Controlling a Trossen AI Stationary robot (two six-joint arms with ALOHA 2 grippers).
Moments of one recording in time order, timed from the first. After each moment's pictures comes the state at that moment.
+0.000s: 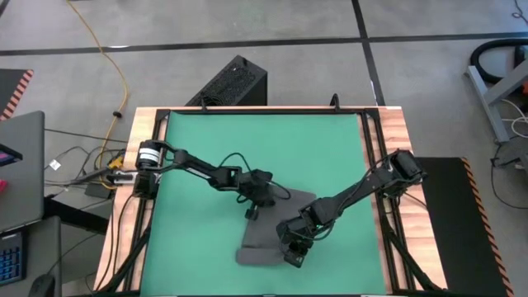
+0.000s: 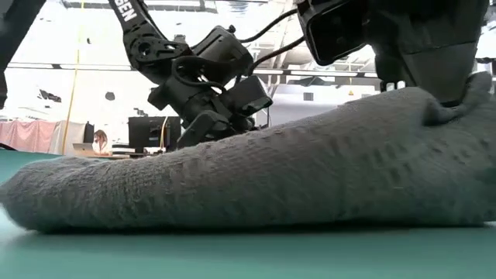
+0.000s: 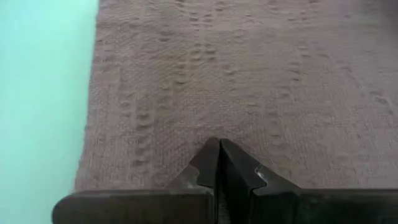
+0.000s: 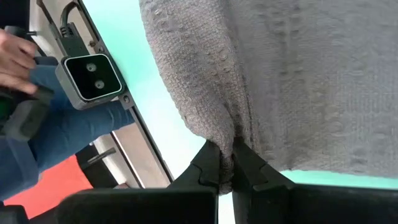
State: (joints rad) left arm 0.00 1.99 0.98 0.24 0.22 0.26; right arm 0.45 1.84 1.29 -0.52 -0.35 1.02
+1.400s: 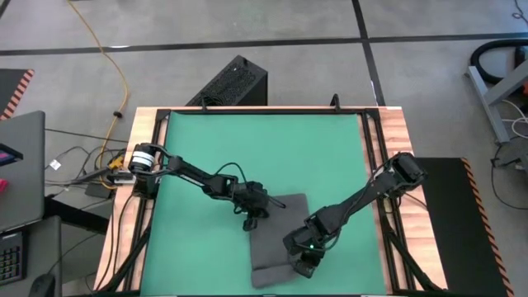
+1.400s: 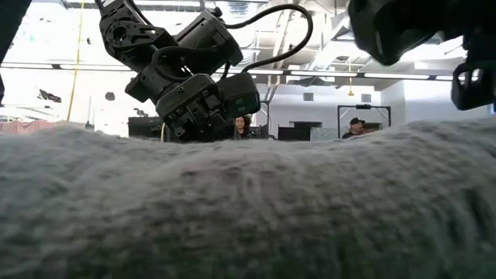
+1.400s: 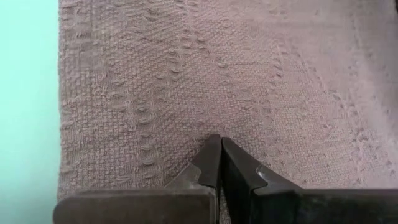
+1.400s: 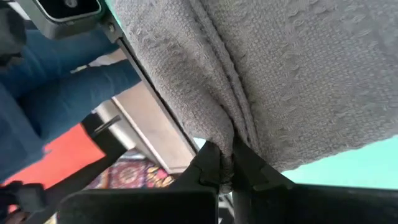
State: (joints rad) left arm -0.11 1.98 0.91 0.17 0.23 -0.20; right arm 0.53 1.84 1.29 -0.59 -0.47 1.15
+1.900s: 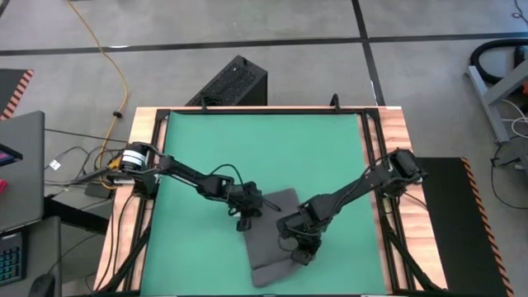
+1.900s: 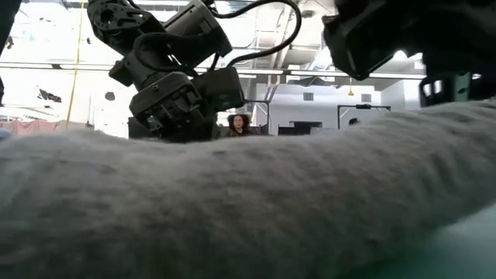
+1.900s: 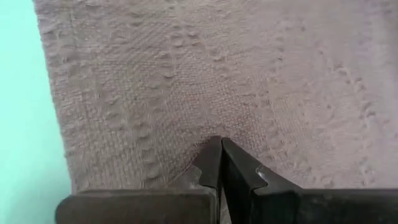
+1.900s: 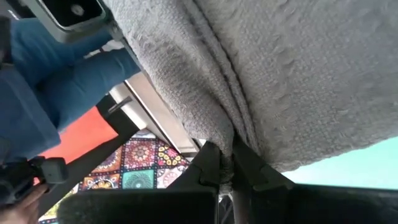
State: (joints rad) left arm -0.12 1.86 0.89 0.04 0.12 -0.17; right arm 0.42 1.84 1.29 -0.65 -0.62 1.04
